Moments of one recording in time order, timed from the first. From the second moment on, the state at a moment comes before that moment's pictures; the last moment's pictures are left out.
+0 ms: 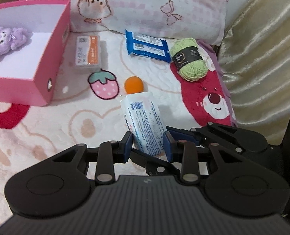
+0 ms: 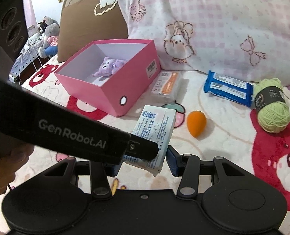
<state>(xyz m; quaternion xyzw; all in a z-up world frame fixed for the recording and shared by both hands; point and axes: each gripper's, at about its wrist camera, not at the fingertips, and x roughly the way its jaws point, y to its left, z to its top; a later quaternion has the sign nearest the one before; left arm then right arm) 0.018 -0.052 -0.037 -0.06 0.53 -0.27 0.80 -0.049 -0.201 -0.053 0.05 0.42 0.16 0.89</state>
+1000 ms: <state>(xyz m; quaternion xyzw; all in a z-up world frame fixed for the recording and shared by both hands) 0.035 0.029 0.051 -0.03 0.49 -0.22 0.84 -0.012 -0.128 0.018 0.07 0.38 0.22 0.89</state>
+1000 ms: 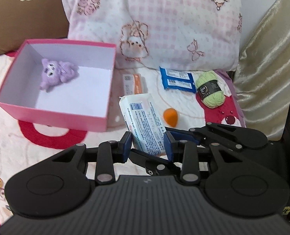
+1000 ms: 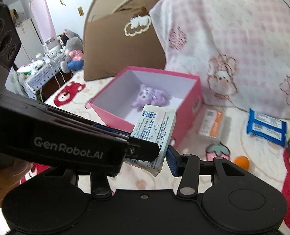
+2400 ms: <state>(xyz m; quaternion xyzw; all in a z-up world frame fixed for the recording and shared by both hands) 0.222 0.125 -0.020 -0.21 0.52 -0.15 0.81 0.185 -0.049 -0.018 -0.14 0.41 0.31 0.85</state>
